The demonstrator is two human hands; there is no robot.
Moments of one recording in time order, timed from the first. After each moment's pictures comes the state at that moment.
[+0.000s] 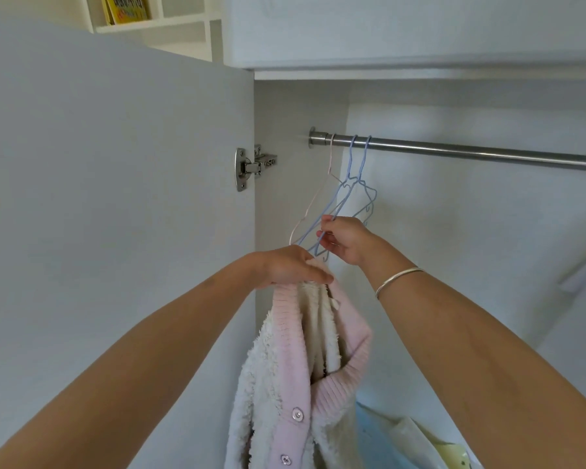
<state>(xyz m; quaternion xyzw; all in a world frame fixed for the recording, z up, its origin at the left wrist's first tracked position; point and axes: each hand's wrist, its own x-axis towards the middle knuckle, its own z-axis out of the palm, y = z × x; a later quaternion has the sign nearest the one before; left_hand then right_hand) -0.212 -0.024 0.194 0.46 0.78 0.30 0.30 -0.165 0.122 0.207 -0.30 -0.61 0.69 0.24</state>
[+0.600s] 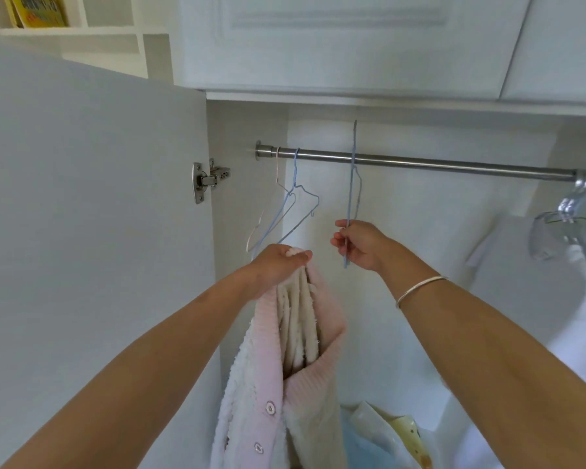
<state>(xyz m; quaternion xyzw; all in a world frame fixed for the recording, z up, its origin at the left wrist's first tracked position) -0.173 -0.010 0.195 0.43 0.72 0.47 0.27 -0.055 0.118 0.234 -0.37 -0.57 0.65 0.32</state>
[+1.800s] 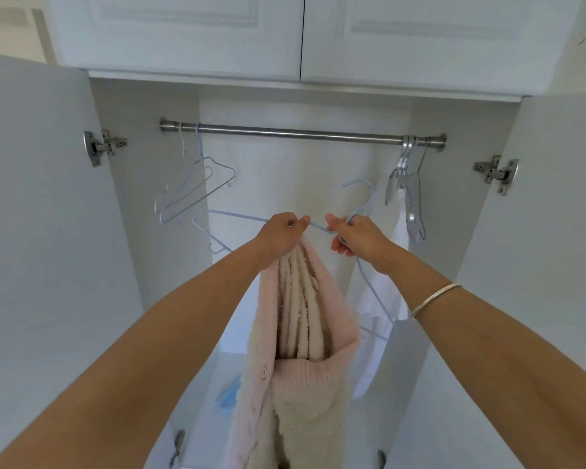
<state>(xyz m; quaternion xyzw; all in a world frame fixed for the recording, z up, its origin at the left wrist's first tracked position) 0.081 -0.018 0.208 0.53 0.68 0.46 0.22 0.234 0.050 0.214 -0.39 -0.76 0.42 0.32</state>
